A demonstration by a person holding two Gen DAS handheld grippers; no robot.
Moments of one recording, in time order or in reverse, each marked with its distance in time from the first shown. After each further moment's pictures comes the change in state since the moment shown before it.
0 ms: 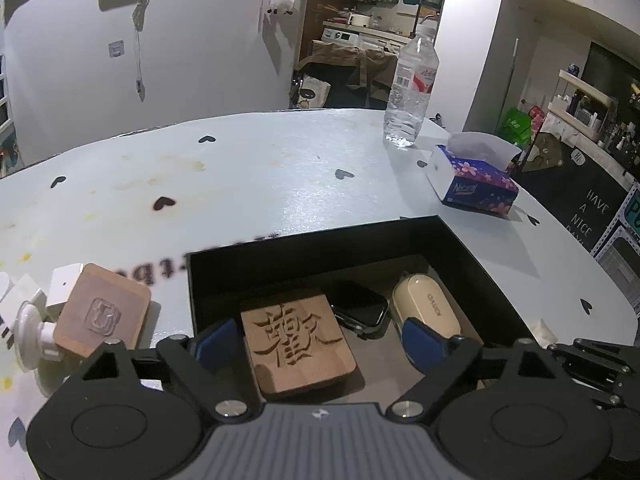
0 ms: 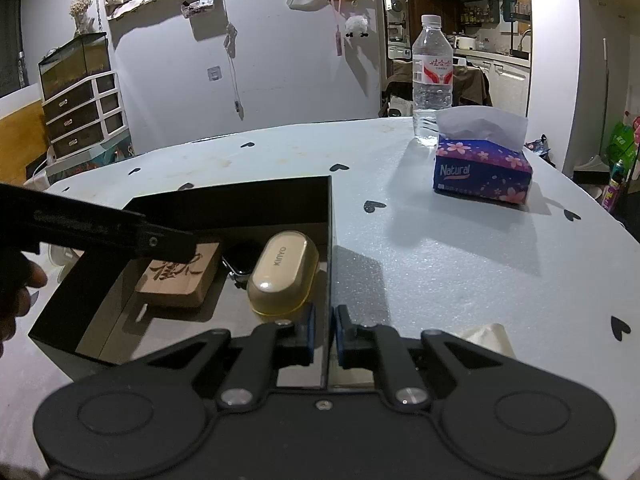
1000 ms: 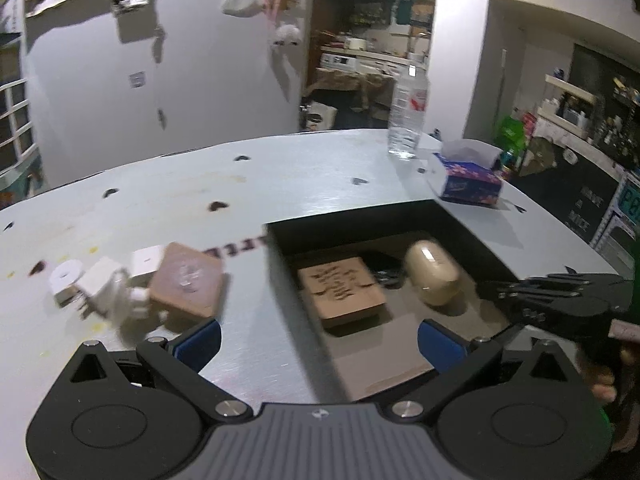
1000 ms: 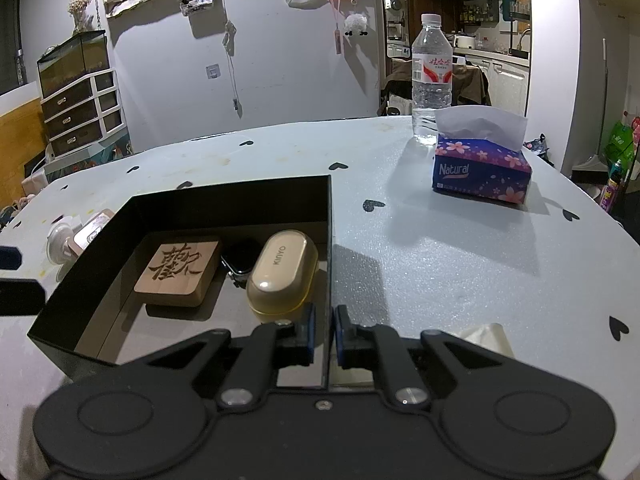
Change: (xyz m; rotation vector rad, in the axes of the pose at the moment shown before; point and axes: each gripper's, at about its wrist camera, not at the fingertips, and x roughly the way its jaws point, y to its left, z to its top) left arm -0.086 0.033 -0.052 0.040 -0.089 0.038; right arm 0.000 0.001 0.001 0.001 0.002 -0.003
